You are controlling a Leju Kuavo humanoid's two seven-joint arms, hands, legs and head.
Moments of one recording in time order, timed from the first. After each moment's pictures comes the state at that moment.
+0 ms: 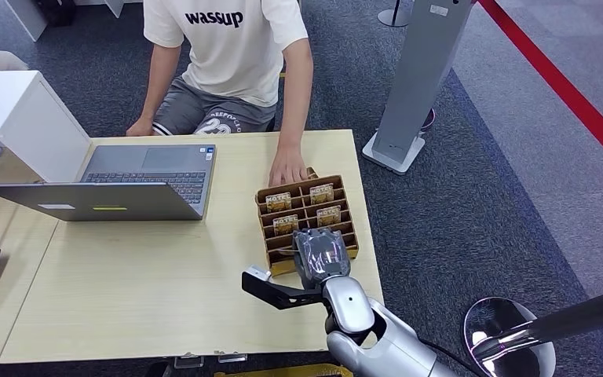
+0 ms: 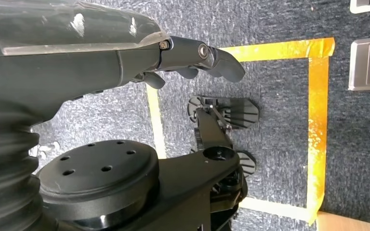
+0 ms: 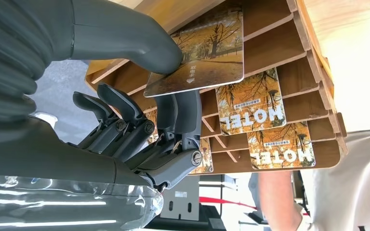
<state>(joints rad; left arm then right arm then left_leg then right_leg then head) -0.12 0.14 -1.21 -0.19 1.13 0.10 -0.14 -0.44 -0.10 0.88 -1.30 1.10 -0.19 0.44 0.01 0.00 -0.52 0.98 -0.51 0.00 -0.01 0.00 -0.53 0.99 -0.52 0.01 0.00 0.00</state>
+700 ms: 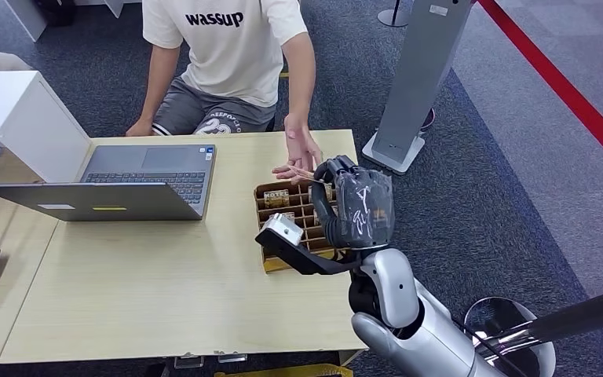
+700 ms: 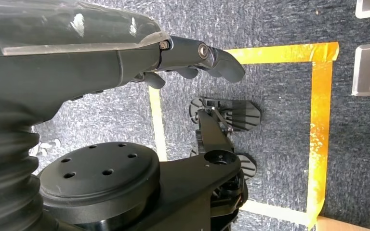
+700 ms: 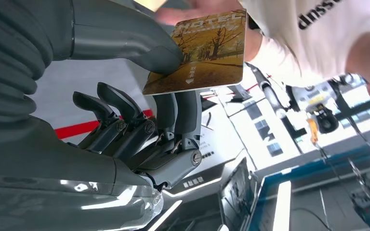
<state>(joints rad) -0.11 0.11 -1.20 -0.20 1.14 0.11 -0.14 -0.46 -0.14 0.81 -1.60 1.20 -0.45 0.37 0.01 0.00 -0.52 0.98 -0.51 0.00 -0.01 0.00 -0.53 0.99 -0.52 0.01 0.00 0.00</state>
